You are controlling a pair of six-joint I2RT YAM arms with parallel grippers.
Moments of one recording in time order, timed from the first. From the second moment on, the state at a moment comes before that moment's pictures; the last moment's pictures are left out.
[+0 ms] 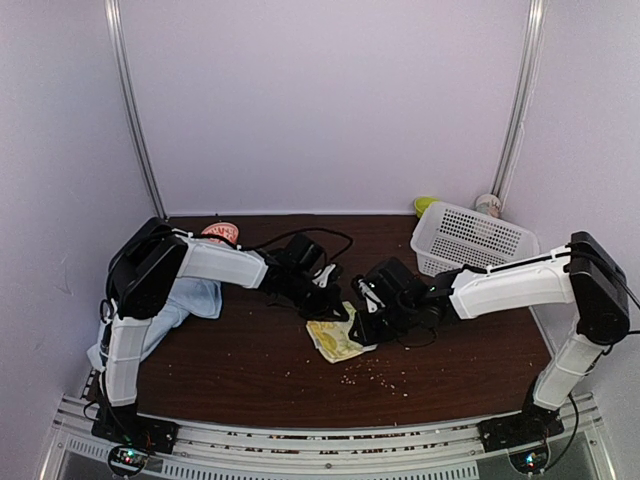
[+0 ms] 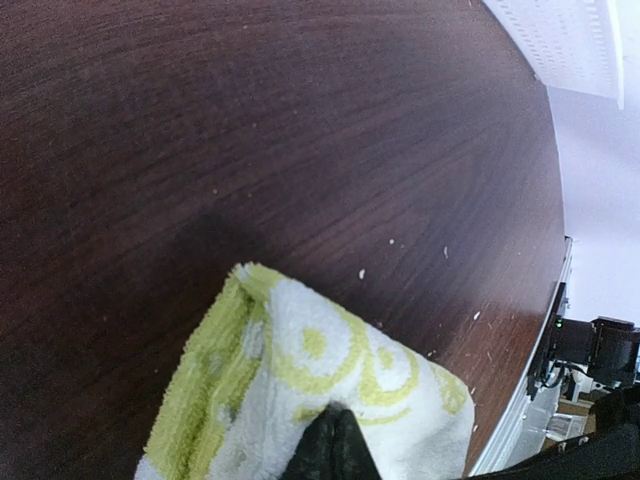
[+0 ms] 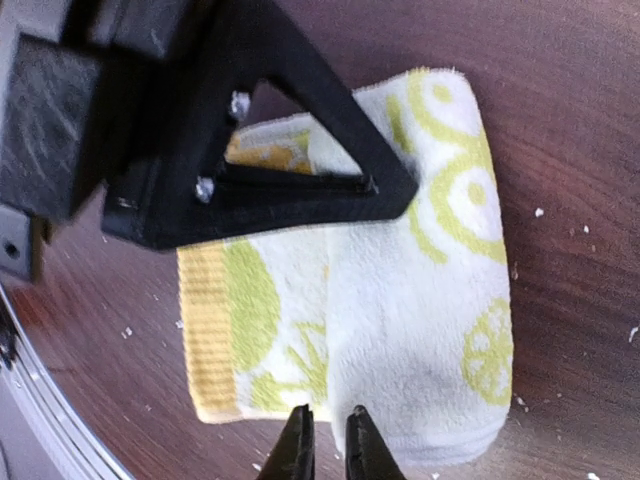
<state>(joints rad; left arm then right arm) -0.82 2.19 1.47 -0.17 0.52 -0.64 0.93 1.67 0.97 -0.22 -0.05 0.63</state>
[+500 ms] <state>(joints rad) -0.81 2.19 1.44 -0.14 0.52 -0.64 0.95 1.73 0.97 -0.30 -0.04 0.62</state>
